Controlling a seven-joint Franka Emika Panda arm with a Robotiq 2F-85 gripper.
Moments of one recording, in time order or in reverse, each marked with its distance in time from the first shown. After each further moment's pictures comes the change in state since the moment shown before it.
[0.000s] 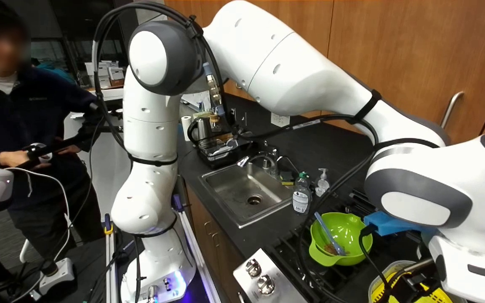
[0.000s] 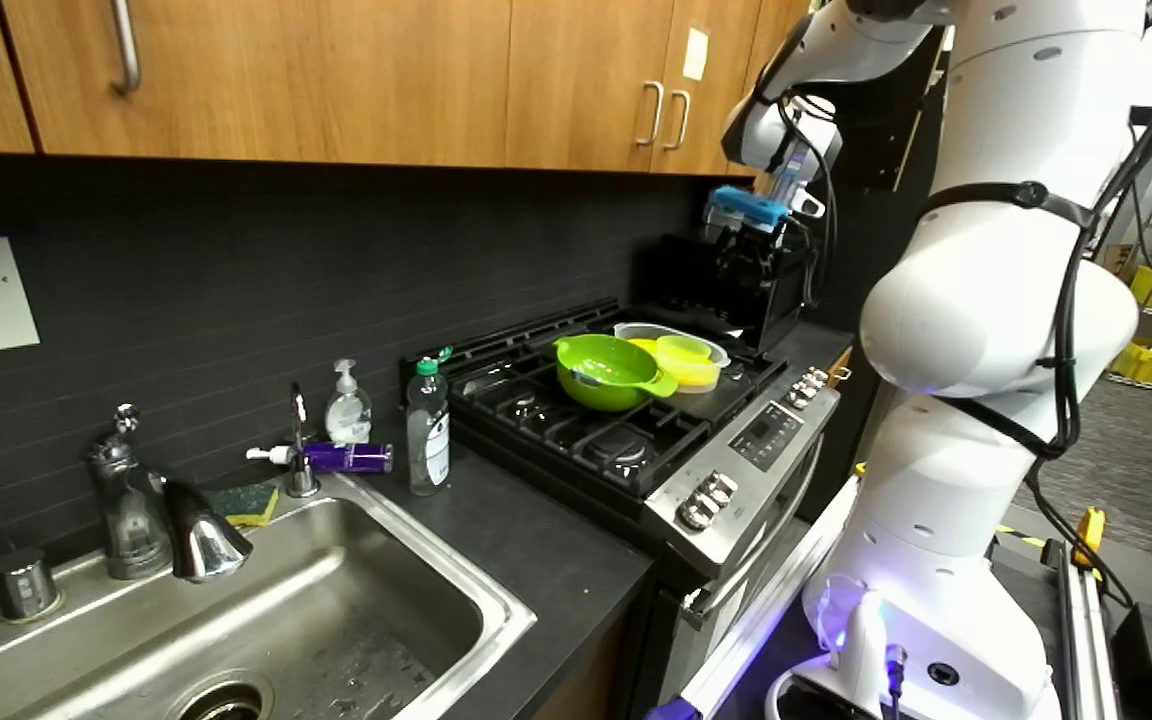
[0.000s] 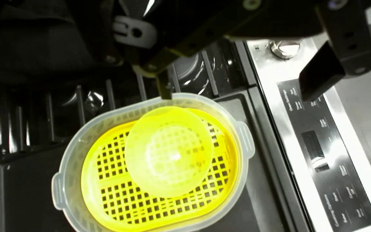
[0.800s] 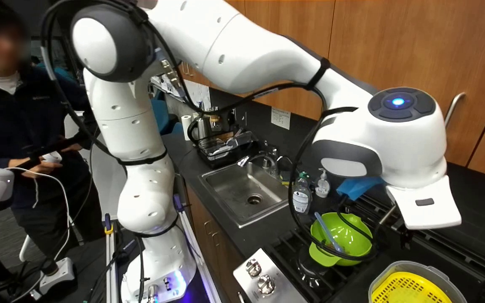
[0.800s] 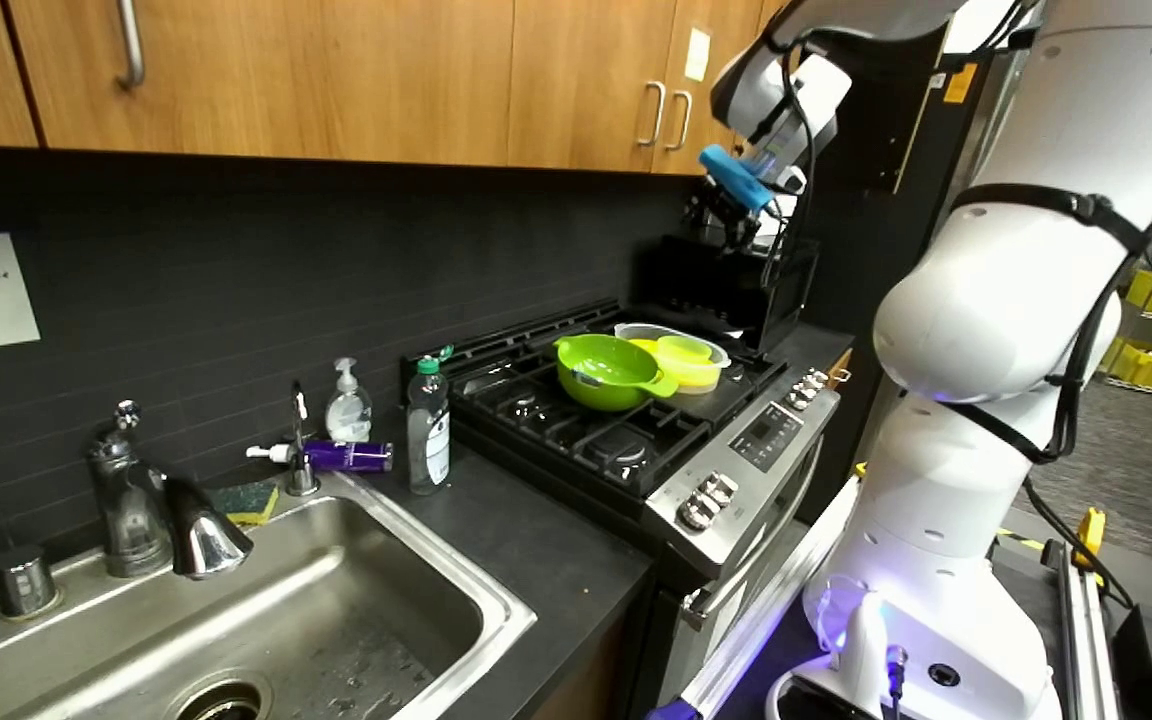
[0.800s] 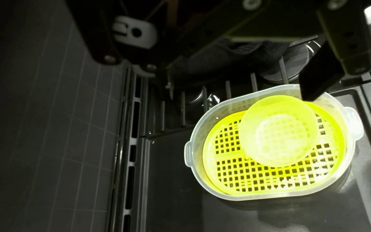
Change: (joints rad) arm 0.131 -0.270 0.040 -0.262 0.210 0.383 -0.260
